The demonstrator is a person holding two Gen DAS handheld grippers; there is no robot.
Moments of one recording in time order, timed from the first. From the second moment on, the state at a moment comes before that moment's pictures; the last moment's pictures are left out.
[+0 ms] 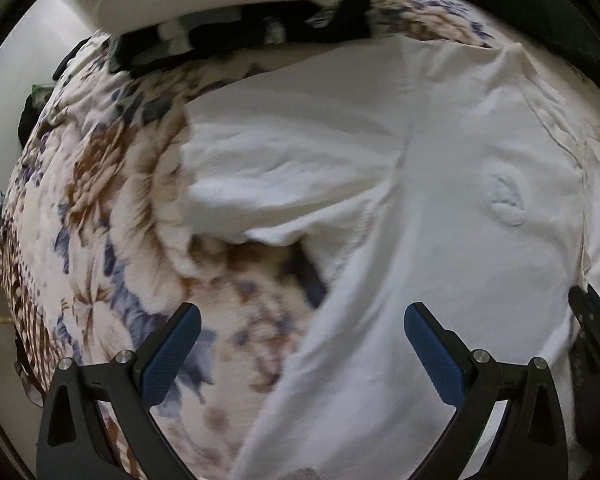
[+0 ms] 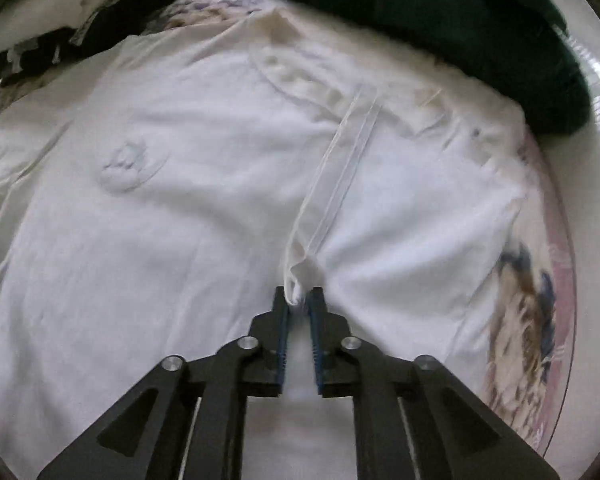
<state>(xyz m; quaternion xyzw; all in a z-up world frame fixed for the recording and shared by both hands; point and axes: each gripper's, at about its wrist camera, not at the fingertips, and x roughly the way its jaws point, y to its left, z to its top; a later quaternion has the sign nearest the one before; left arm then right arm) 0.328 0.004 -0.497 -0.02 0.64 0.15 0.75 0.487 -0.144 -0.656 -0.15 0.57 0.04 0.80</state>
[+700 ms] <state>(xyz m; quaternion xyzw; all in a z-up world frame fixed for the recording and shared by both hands) 0.364 0.122 -0.531 -0.41 0.52 0.19 0.72 0.437 -0.249 -0.651 0.11 0.63 -0.08 0.77</state>
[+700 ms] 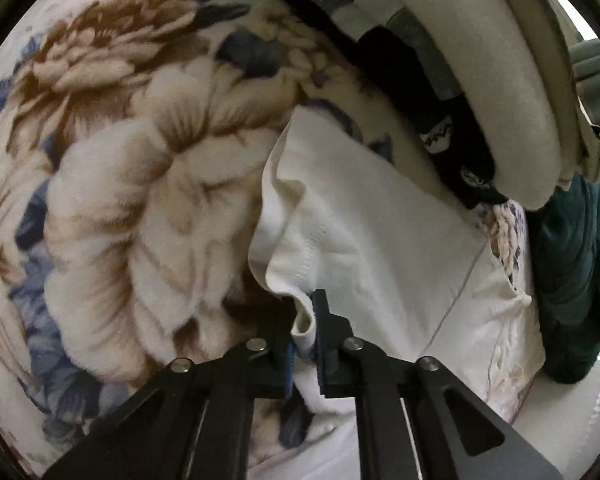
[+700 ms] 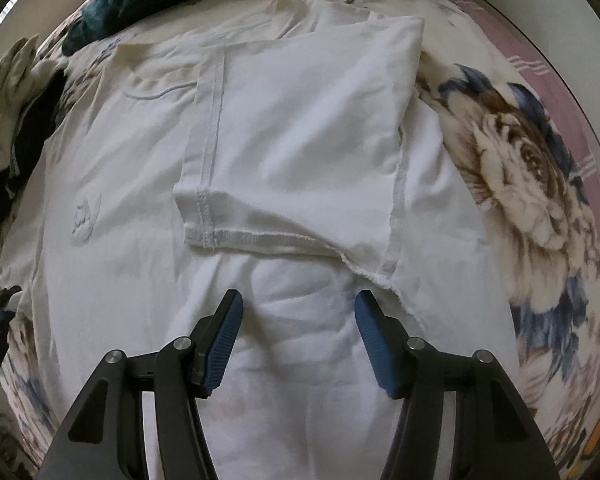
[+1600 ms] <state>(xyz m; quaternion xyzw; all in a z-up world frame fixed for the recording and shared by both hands) 0.363 -0.088 -0.472 -0.07 0.58 -0.11 0.81 0.370 -0.357 -0.602 0.18 0.63 -0.09 0.75</state>
